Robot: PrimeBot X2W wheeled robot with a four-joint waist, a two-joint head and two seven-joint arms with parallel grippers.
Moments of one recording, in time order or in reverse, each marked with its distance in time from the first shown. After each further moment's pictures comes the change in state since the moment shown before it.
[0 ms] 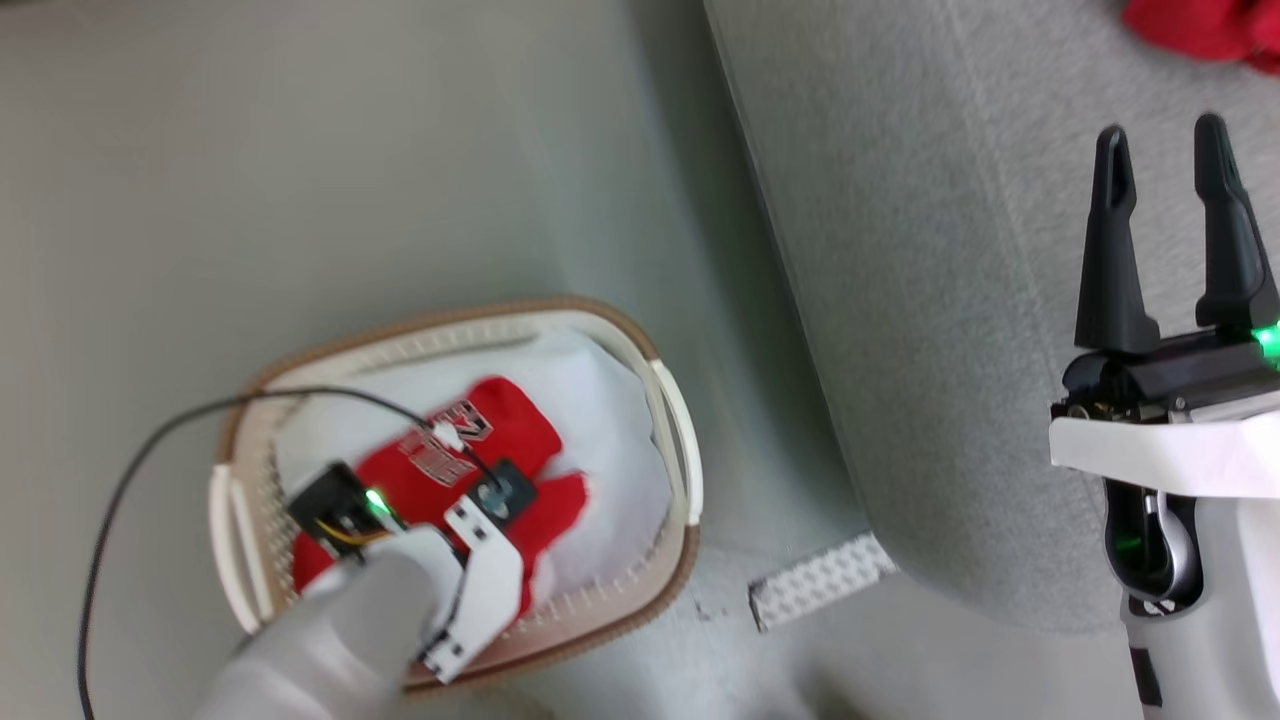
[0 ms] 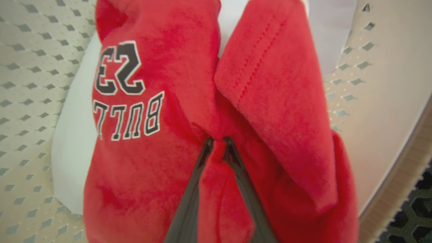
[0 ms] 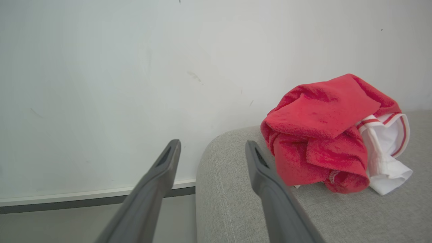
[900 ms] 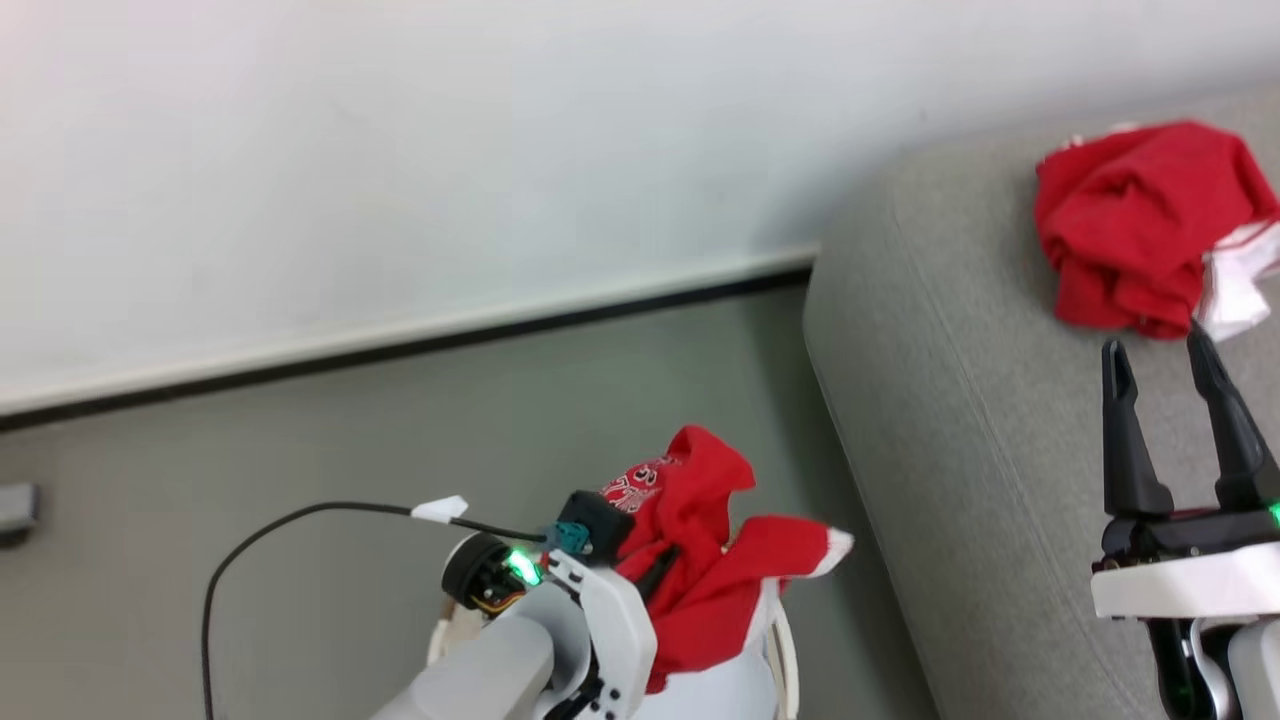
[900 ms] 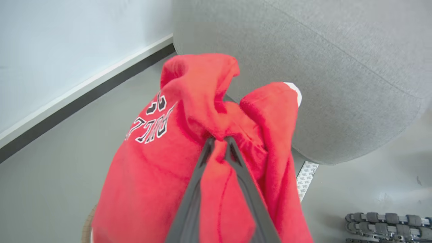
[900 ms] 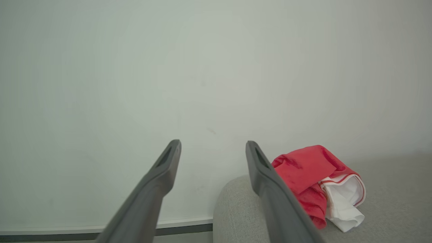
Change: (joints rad) left arm 0.154 -0.103 0.038 -0.245 -0.377 0.006 -0.281; right arm 0.231 -0.129 -0.015 0.115 0.017 0.000 0.000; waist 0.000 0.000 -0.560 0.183
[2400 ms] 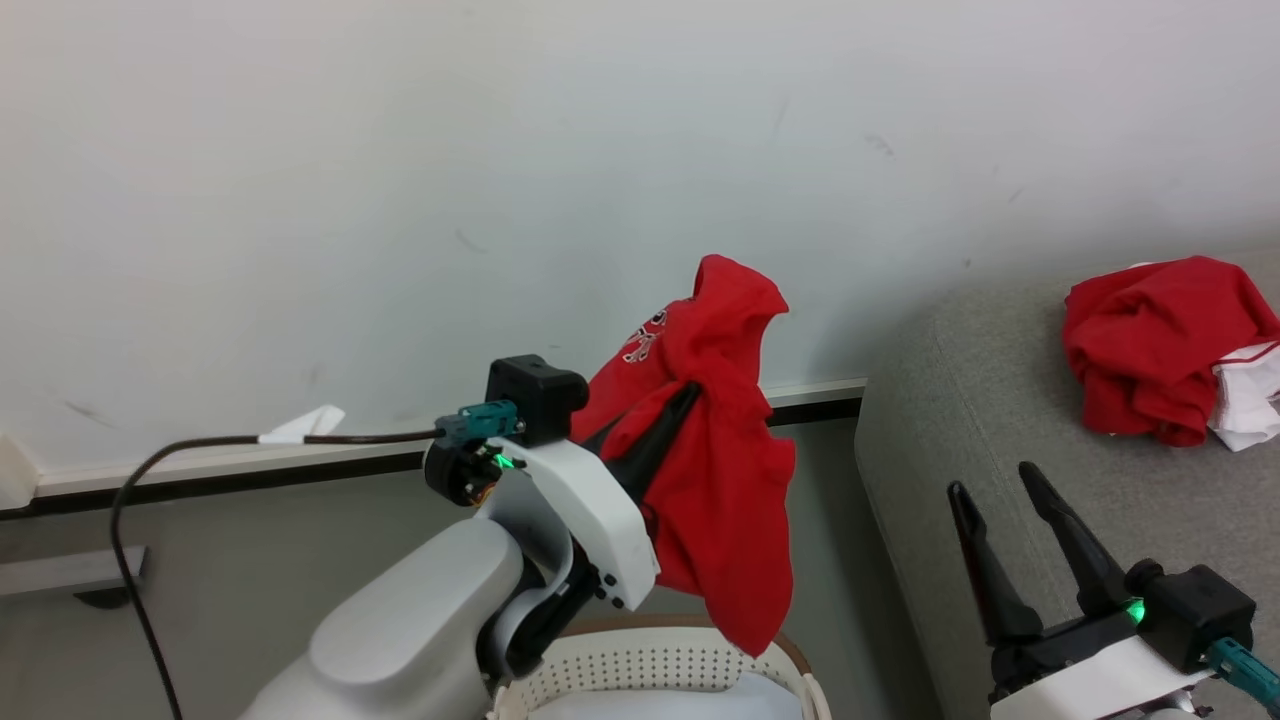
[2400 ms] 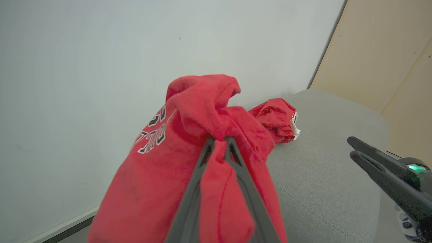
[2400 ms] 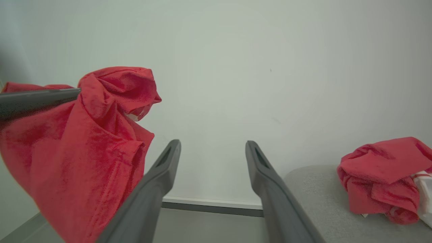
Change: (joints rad) left arm 0.010 0.237 0.190 -0.686 -0.161 0.180 0.110; right arm 0.106 -0.045 0.237 0.059 0.084 0.000 0.000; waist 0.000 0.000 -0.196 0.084
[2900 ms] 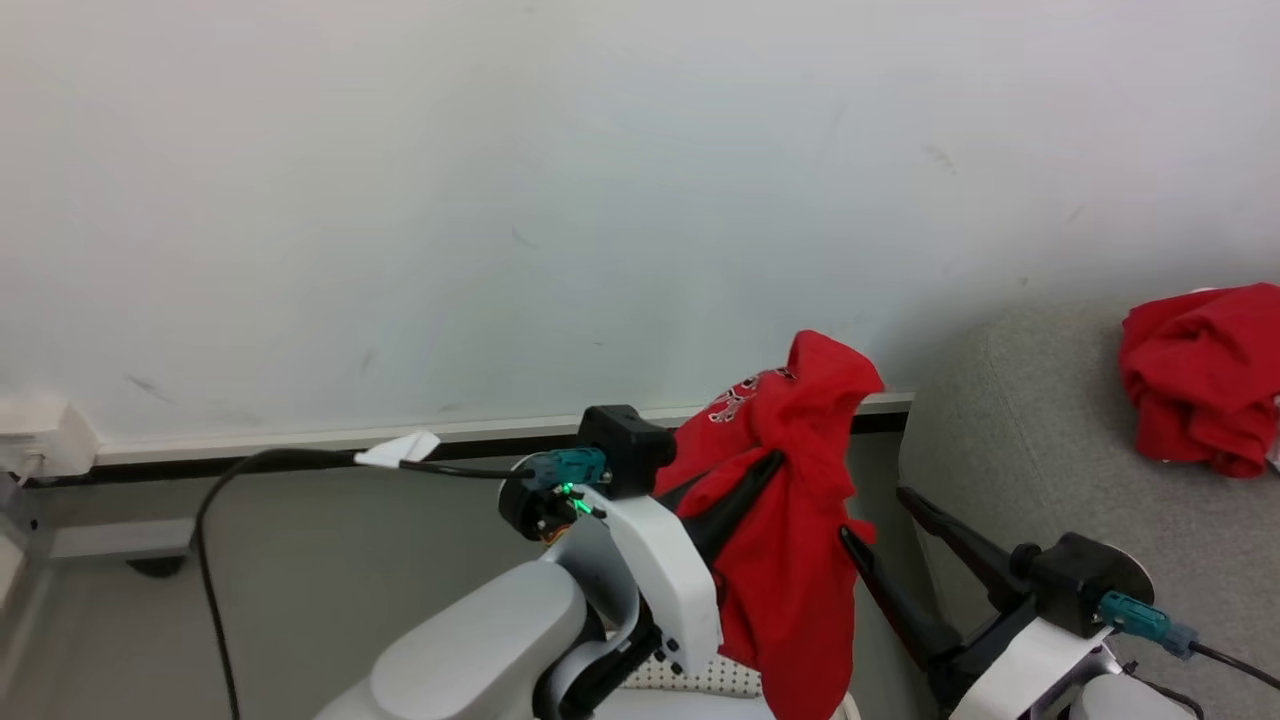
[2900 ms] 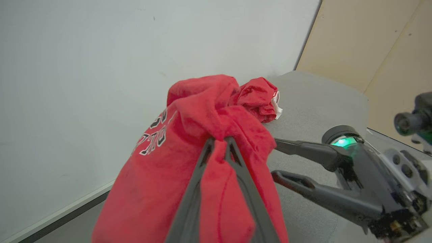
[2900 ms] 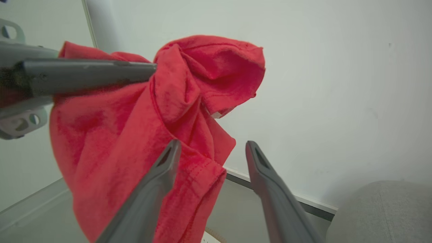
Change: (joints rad) left arm 0.014 -0.042 -0.092 -0.039 0.021 -0.024 0.042; right arm -0.205 -0.154 0.440 0.082 0.205 0.000 0.020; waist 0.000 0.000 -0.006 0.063
